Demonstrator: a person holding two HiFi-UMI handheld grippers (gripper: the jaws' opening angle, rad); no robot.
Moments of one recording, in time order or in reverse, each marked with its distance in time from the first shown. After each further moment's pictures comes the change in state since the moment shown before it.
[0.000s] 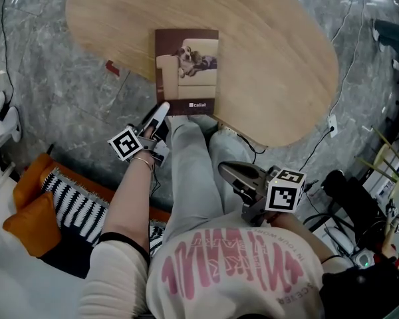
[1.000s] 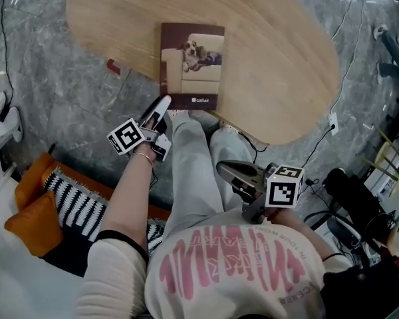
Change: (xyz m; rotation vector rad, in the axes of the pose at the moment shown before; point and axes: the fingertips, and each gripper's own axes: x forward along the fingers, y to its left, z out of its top) left arm 0.003 0.008 0.013 0.104 0.035 0.128; right arm 0.008 0.005 -0.011 0.029 0.030 0.023
